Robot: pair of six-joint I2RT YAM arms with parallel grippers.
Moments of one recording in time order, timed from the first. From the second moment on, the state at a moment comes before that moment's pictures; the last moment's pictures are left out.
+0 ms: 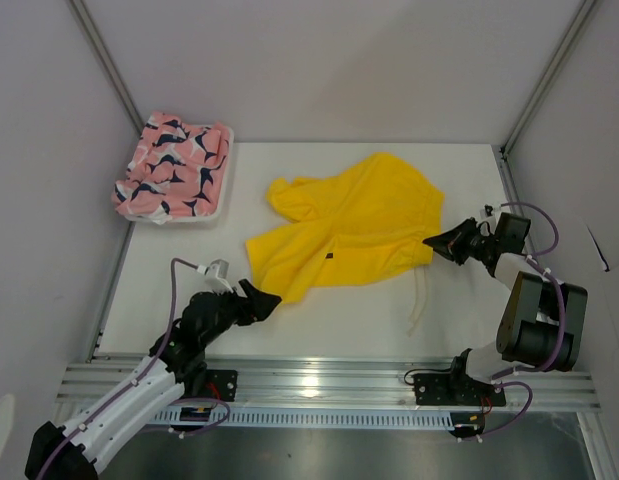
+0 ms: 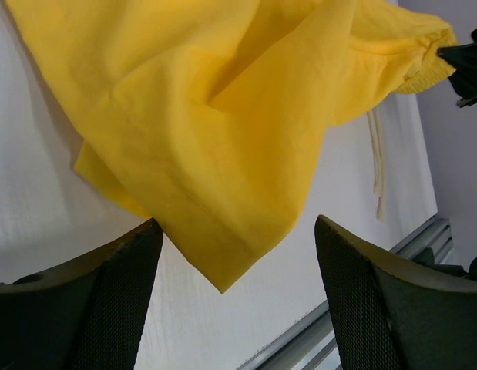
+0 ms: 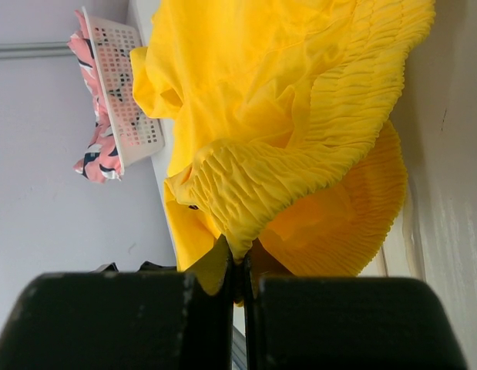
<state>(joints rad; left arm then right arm) -0.58 0.40 0.06 -0.04 0.03 -0.82 -0.30 1.48 0.69 0.03 -0.89 0.72</state>
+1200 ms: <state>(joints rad) -0.65 0.60 0.05 0.27 0.11 -0.88 -0.28 1.51 0.68 0.11 -0.91 0.78</state>
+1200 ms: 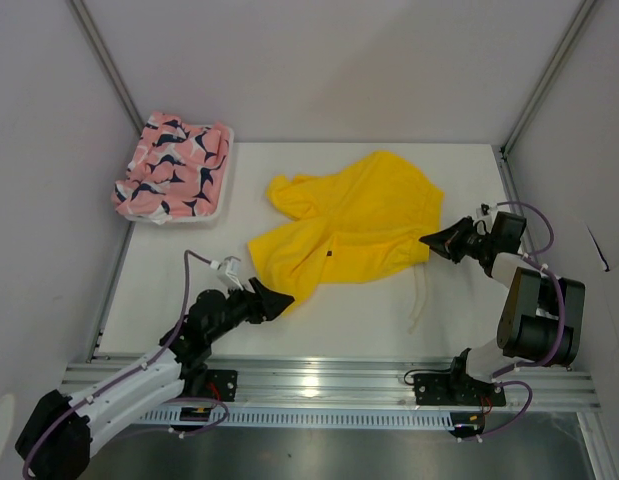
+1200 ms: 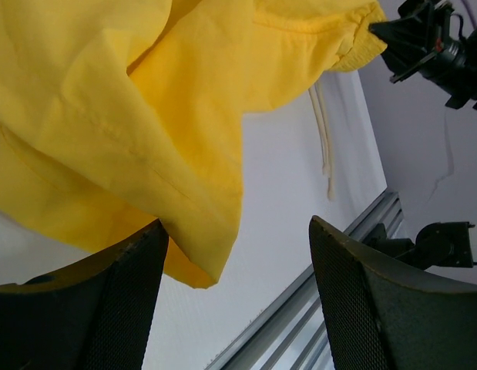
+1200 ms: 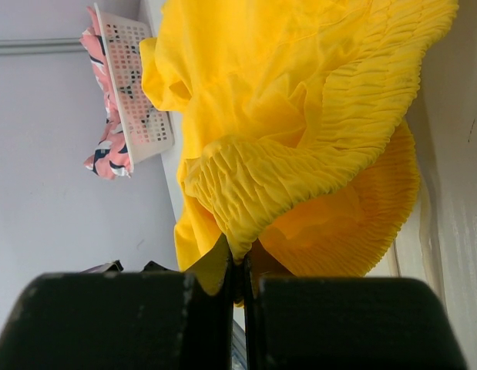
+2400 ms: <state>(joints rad) -0.83 1.00 0.12 0.37 -0.12 -0.85 -0.26 1.51 0.67 0.13 -0.90 0.80</state>
